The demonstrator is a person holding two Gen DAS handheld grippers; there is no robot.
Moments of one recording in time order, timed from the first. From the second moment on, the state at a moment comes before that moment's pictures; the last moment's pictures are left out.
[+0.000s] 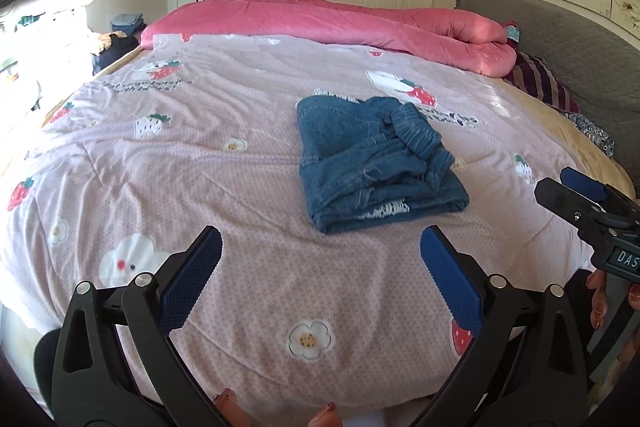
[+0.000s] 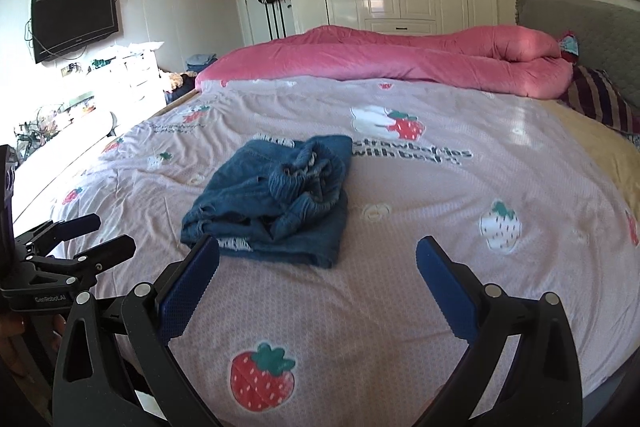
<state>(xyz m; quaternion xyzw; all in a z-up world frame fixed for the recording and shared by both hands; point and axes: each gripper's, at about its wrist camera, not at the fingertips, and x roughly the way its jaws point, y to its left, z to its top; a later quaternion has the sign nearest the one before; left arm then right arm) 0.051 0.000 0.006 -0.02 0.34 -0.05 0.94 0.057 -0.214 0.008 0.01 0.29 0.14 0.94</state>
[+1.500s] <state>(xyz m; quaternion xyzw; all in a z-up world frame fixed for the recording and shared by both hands) 0.014 -0.008 -0.037 -0.03 0.37 -0.05 0.93 0.017 -0.224 -0.040 0.01 0.34 0.13 0.93</state>
